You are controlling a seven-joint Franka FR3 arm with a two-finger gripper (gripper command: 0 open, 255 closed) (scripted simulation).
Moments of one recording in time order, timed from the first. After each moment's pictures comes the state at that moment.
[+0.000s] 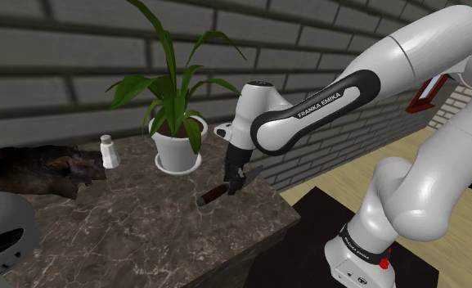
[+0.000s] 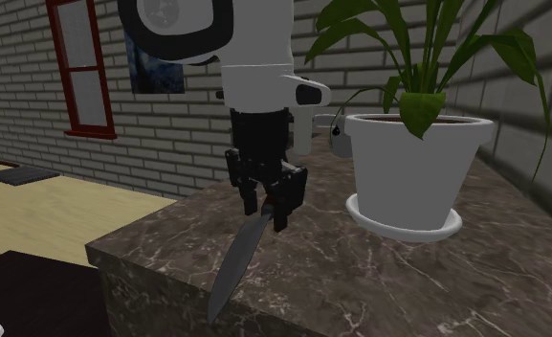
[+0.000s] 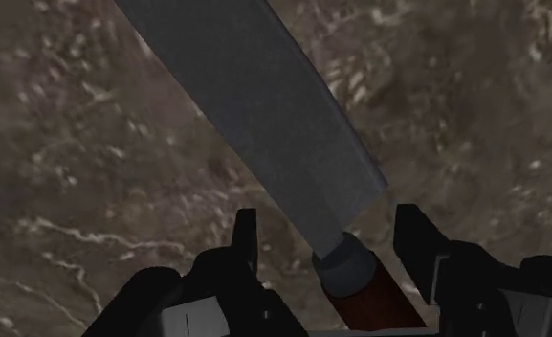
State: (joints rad) arm 0.45 -0.17 0.07 -2.56 0.20 2.44 -0.70
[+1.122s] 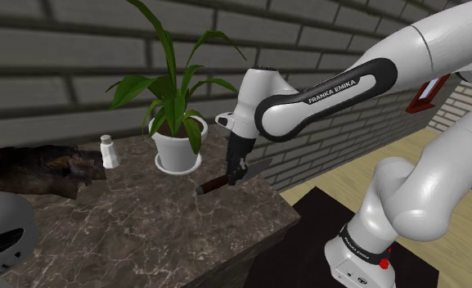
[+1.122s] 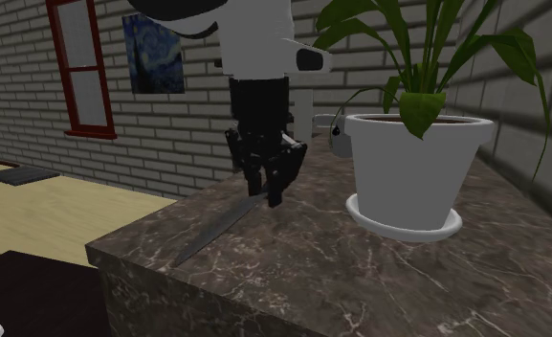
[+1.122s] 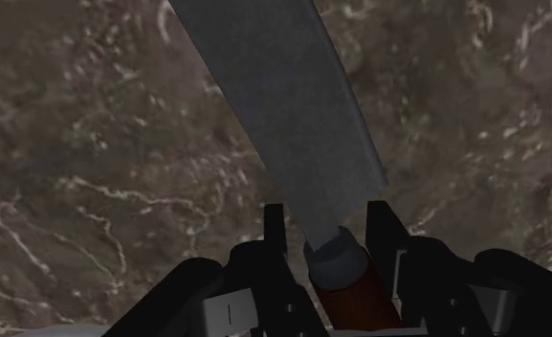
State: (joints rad) arm 0.45 -0.24 0.07 -2.52 0.19 2.34 -0.68
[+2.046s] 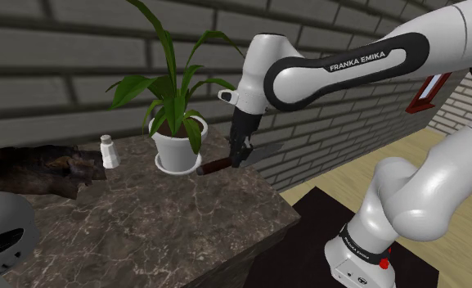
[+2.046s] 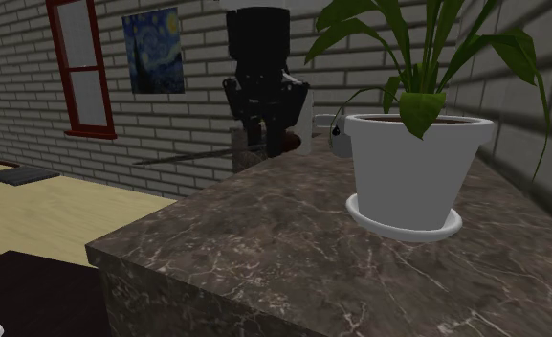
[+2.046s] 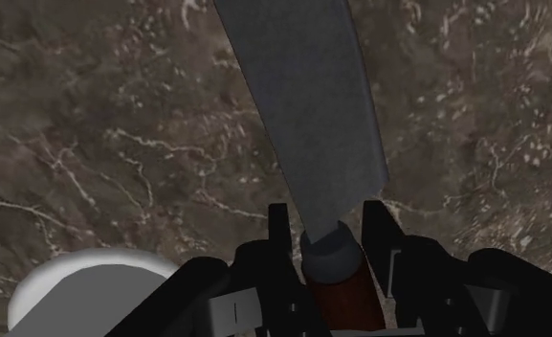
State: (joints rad) arm 0.44 -0.34 0.07 -2.42 0.17 2.13 -0.65
